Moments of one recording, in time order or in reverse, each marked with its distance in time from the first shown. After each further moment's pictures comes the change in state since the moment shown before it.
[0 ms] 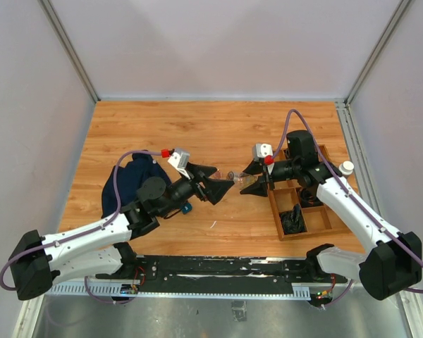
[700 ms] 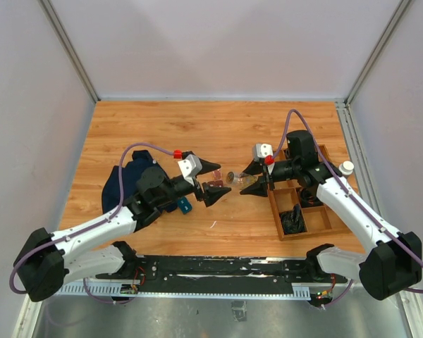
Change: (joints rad) left arm 0.145 0.040 -0.036 0.085 0.441 0.473; right arm 0.000 0.000 0.000 0.000 -0.009 0.000
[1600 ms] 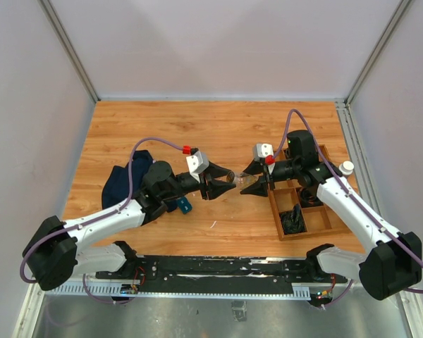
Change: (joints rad) left arm 0.027 0.145 0.066 0.075 0.159 -0.048; right arm 0.000 0.000 0.000 0.000 -0.006 -0.002
